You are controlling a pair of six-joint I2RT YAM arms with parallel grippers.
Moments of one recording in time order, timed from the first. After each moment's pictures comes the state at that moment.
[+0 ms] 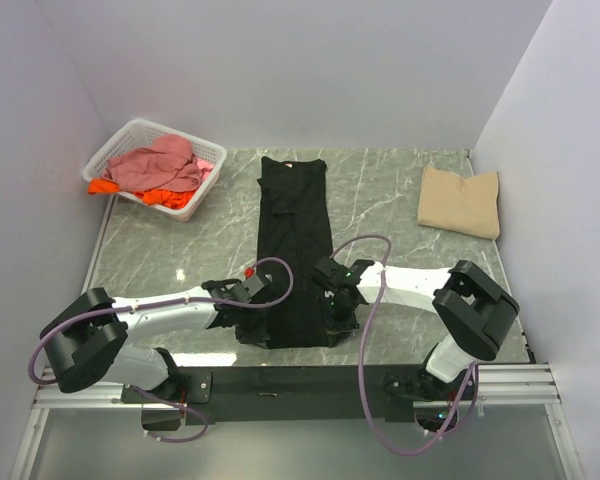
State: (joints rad) left arm -0.95 1.34 0.62 -0.49 0.08 -0.93; right arm 0.89 1.59 0.82 -0.68 -0.21 0.79
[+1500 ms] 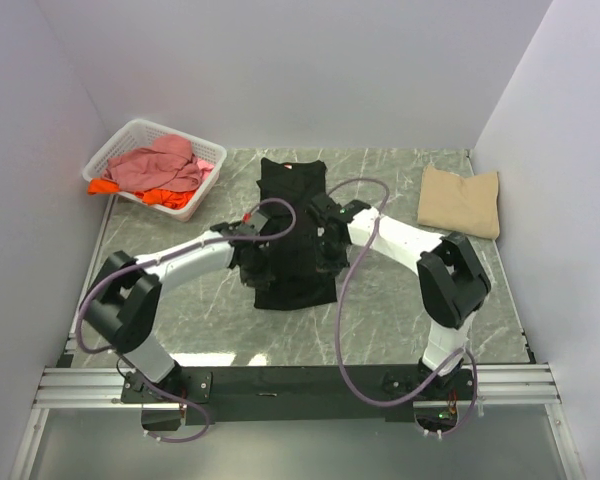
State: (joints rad) left arm -0.68 1.59 1.03 -0.67 0.01 -0.76; right arm 0.69 1.79 1.31 -0.88 -0.07 0.60
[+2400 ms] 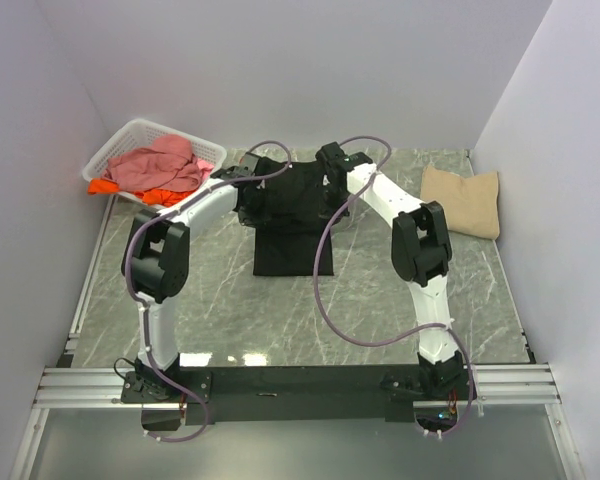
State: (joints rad) left arm -0.43 2.00 1.58 -0.69 -0.05 -0.49; right arm 0.45 2.23 1.95 -1.00 -0.06 0.46
